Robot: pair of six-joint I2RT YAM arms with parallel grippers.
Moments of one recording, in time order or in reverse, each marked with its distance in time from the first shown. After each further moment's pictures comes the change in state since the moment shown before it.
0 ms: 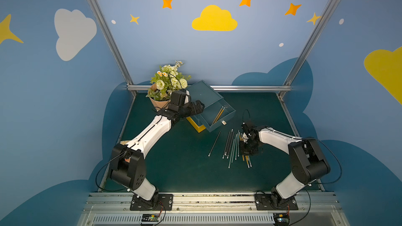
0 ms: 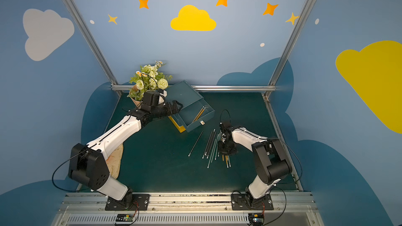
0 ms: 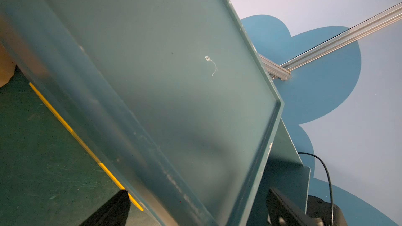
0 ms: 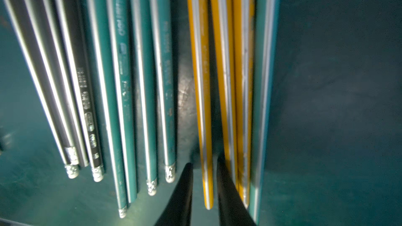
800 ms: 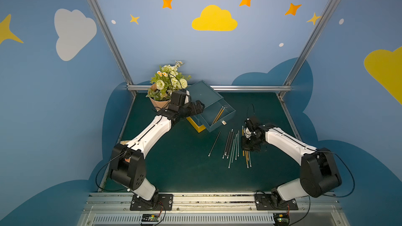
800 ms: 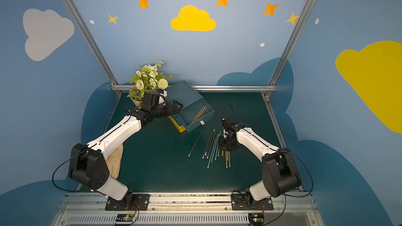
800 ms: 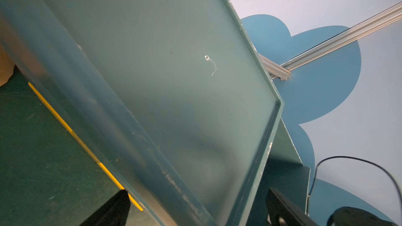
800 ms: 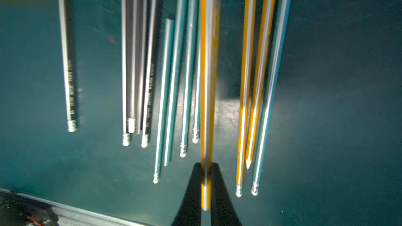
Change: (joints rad) left arm -0.004 0.001 0.000 0.000 0.000 0.000; right arm -0.010 -0.192 0.062 -0.090 -0.031 0.053
